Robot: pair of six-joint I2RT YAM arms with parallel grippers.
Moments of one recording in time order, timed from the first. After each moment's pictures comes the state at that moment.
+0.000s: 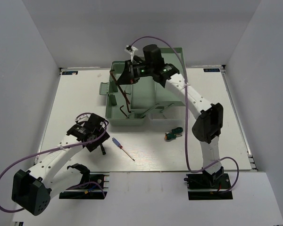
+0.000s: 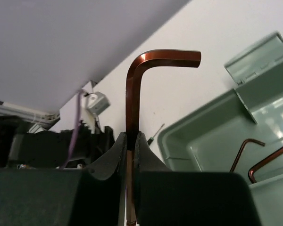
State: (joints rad) left arm -0.49 0.97 0.70 -0.91 -0.29 -1.11; right arm 0.66 2.05 2.13 -0.42 -0.79 0.39
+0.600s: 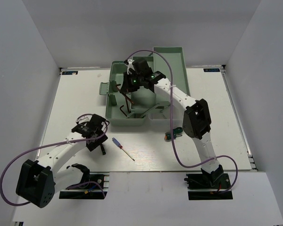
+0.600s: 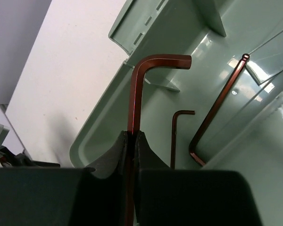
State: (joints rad) left arm -0.44 1.06 0.62 -0.81 -0.33 -1.07; right arm 0.70 2.23 2.12 -0.52 -0.38 0.36
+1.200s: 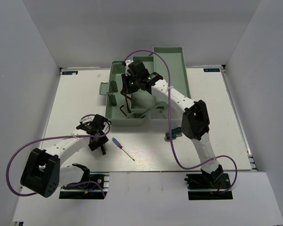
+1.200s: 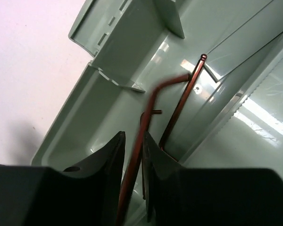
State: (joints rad) left arm -0.42 1.20 0.58 -0.67 -0.32 -0.99; right arm 0.75 2.23 2.14 -0.57 -0.15 0.26
